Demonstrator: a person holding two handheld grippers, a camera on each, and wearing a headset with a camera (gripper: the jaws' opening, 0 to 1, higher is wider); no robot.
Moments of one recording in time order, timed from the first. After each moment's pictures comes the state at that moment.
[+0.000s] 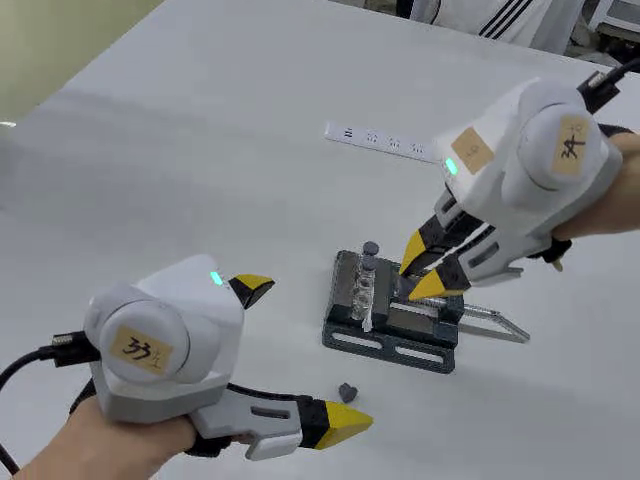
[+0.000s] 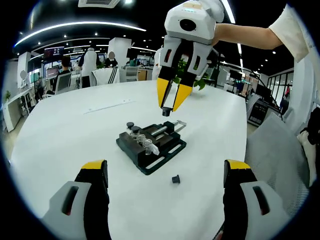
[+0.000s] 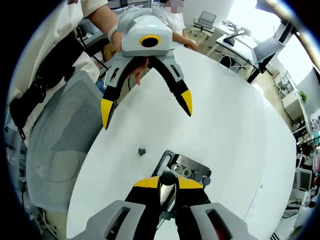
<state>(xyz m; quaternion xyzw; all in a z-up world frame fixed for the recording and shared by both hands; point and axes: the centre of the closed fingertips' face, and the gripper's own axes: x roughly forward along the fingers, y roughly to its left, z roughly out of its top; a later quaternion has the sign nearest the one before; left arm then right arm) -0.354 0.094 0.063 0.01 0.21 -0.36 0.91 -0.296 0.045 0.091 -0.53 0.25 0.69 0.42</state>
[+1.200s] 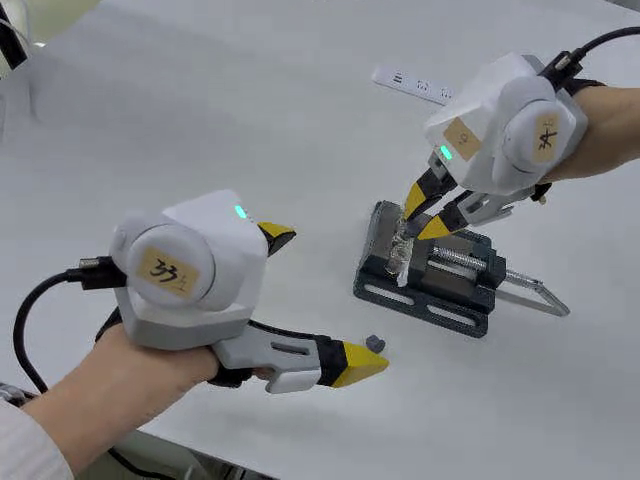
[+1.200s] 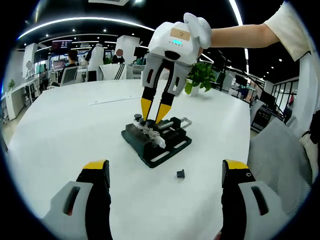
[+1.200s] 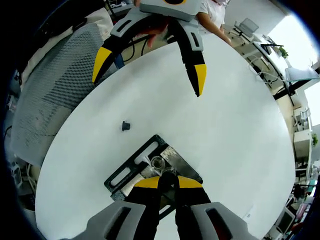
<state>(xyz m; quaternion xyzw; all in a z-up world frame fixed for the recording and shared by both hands) -0.350 0.103 0.049 -0.02 0.22 -0.33 0.92 -0.266 0.058 0.033 -0.62 0.18 0.71 0.29</state>
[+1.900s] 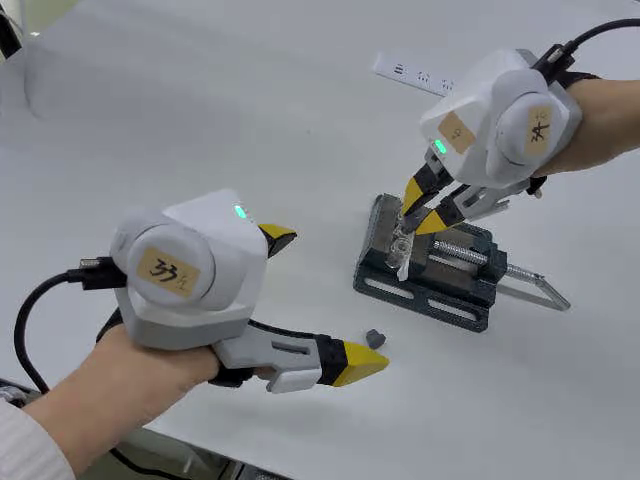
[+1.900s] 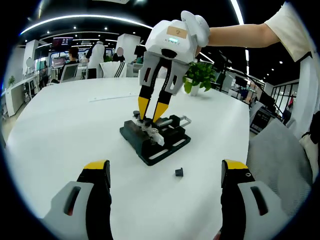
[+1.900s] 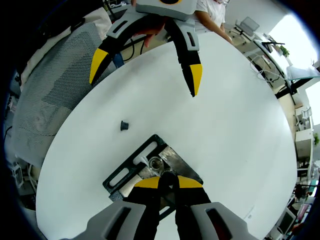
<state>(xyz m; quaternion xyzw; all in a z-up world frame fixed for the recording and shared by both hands) -0.352 0.101 0.044 -0.03 0.23 -0.34 0.91 -0.263 0.062 0.027 -0.62 0.18 0.71 0.29</state>
